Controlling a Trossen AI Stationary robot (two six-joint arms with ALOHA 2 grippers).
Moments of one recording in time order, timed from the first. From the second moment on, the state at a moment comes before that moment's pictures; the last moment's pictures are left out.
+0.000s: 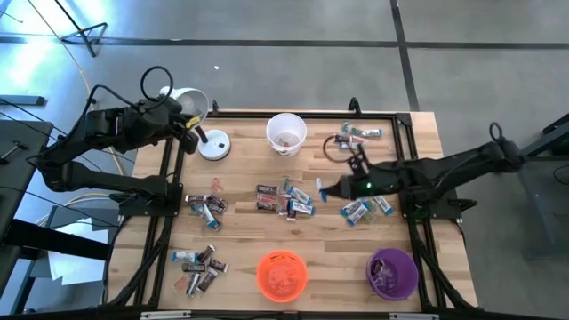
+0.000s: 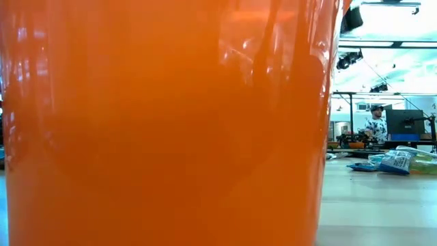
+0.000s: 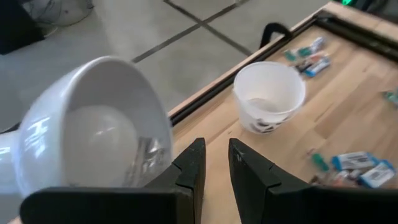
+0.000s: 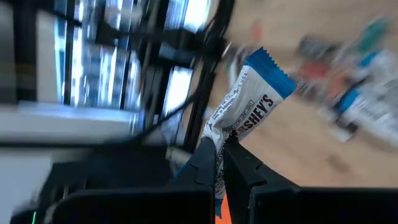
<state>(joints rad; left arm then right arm) 0.22 0.90 1.39 -1.19 -0.55 -0.36 0.25 1.08 0.87 -0.14 0.17 1.37</state>
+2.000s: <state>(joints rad) 0.22 0.88 1.39 -1.16 -0.26 -0.24 0.45 1.95 1.72 -0.61 -0.17 1.30</state>
